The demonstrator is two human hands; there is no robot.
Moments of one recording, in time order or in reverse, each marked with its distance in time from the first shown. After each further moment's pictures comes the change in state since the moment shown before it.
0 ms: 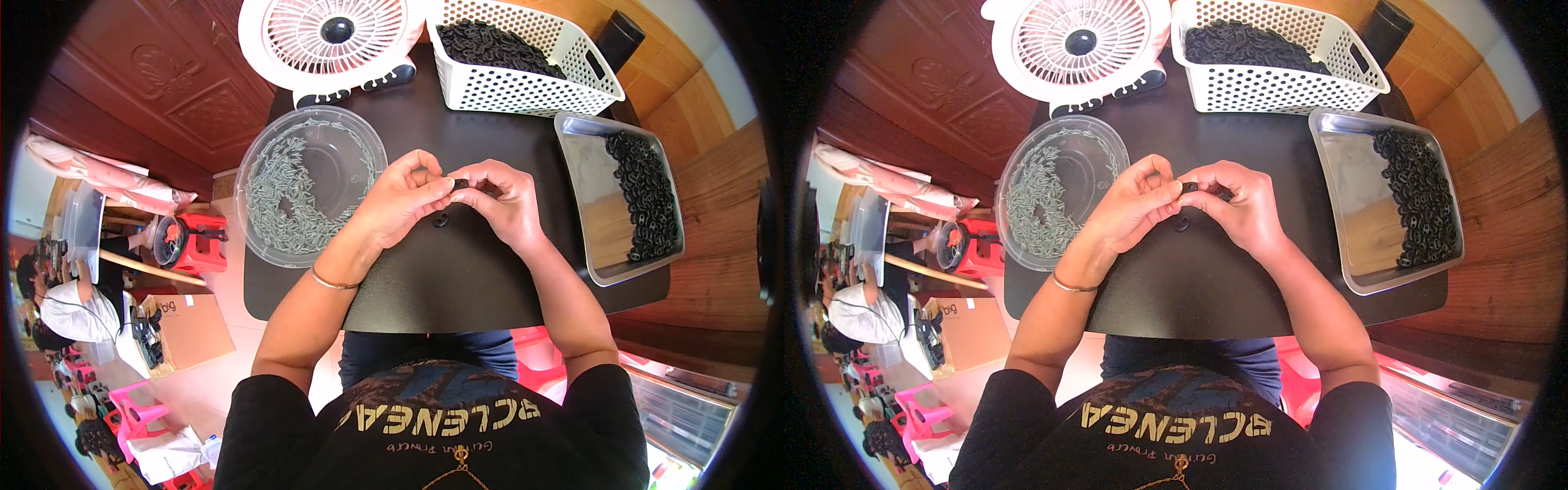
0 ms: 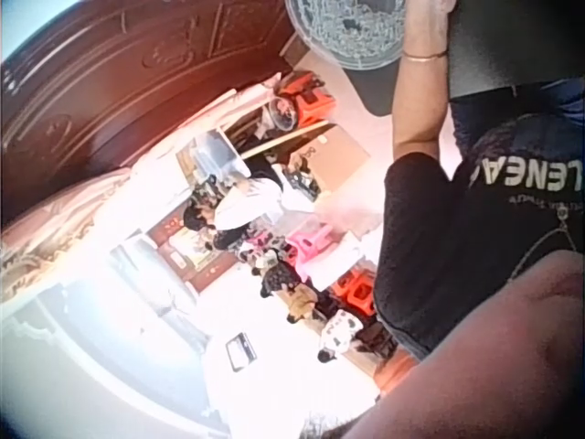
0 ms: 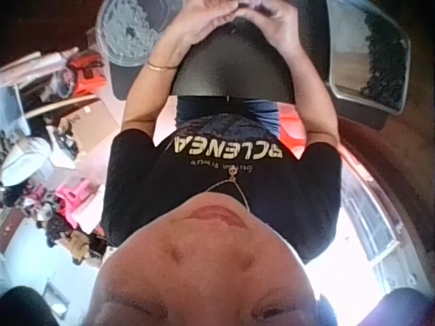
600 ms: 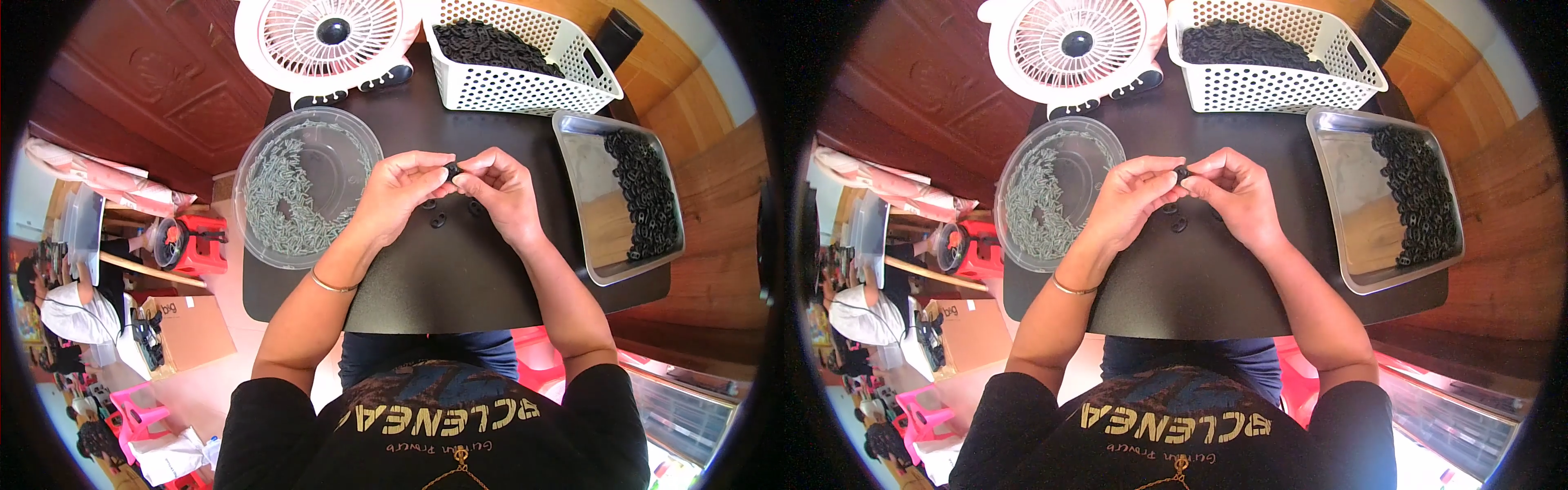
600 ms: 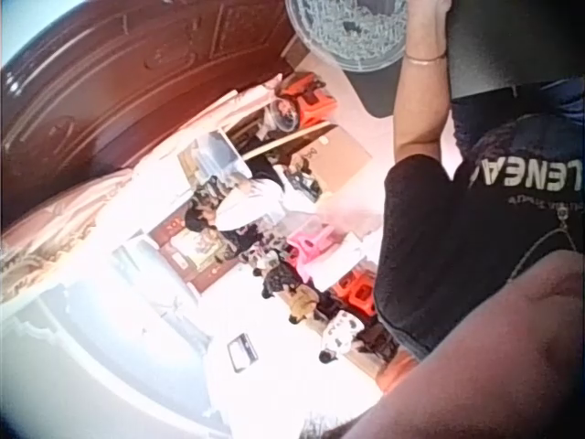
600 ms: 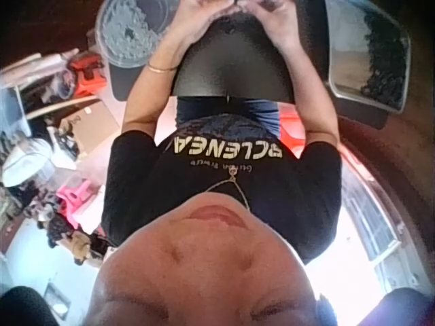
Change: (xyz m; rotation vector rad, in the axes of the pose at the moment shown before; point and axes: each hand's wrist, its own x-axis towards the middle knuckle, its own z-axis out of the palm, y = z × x) left_hand 0.004 -0.002 0.004 0.174 0.067 0.155; right_hand 0.003 -0.002 0.001 0.407 0.048 0.210
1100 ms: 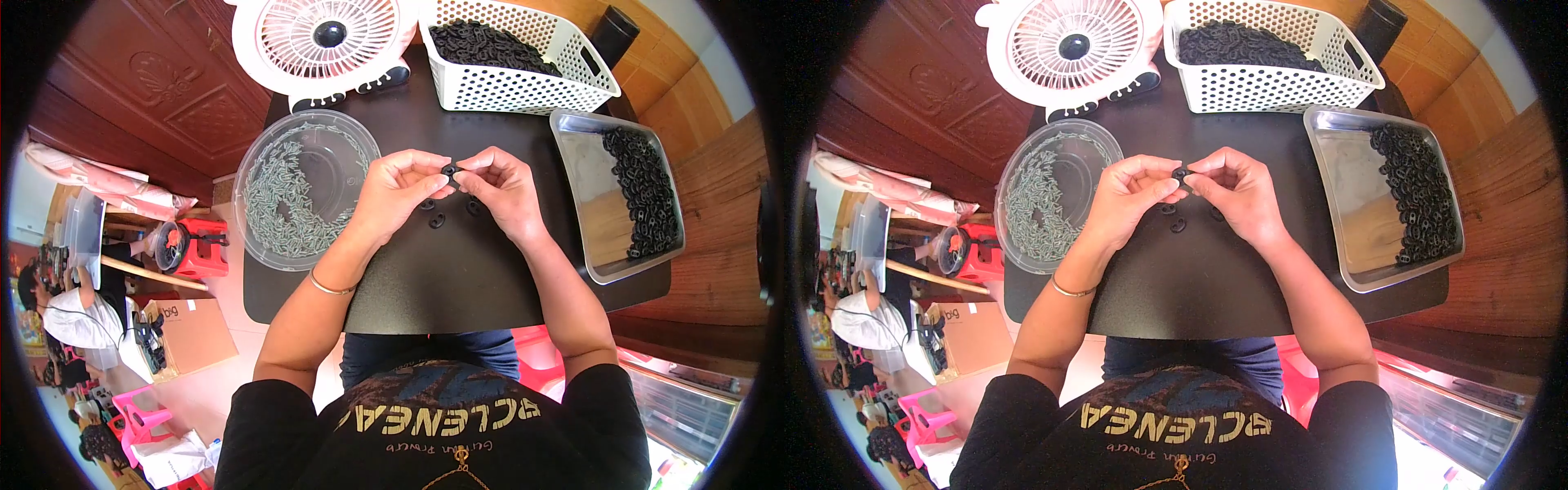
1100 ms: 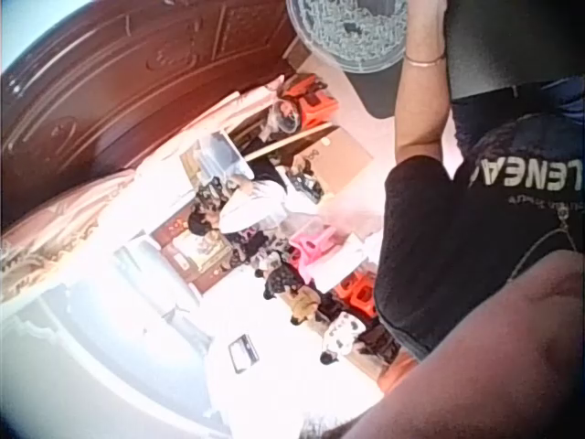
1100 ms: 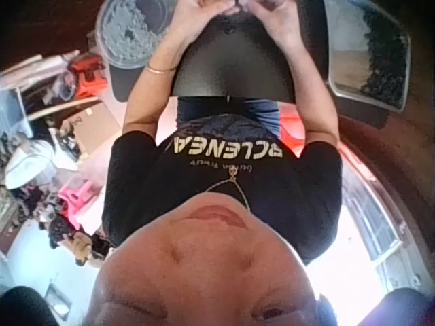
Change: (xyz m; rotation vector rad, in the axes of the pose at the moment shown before) left_hand 0.001 0.001 -0.001 0.140 -0.014 0.079; right_hand 0.002 0.001 -0.006 -0.093 0.028 0.039
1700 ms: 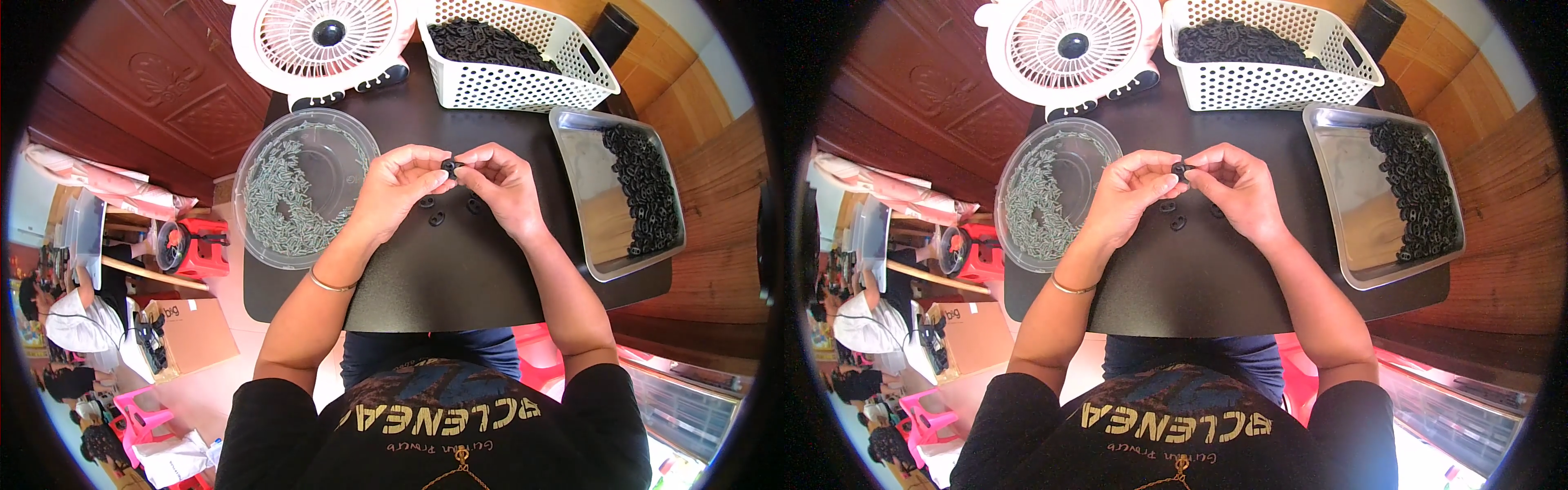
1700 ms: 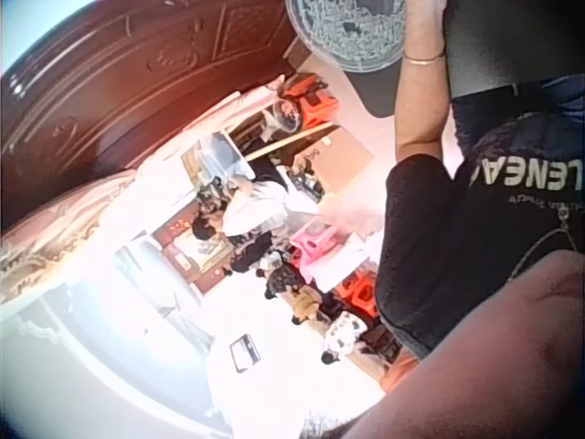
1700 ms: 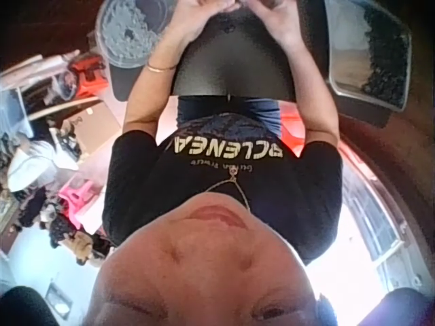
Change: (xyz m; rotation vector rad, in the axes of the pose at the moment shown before) left_hand 0.000 0.000 0.001 -0.050 -0.011 -0.001; right_hand 0.002 0.000 0.001 0.002 0.000 -0.060
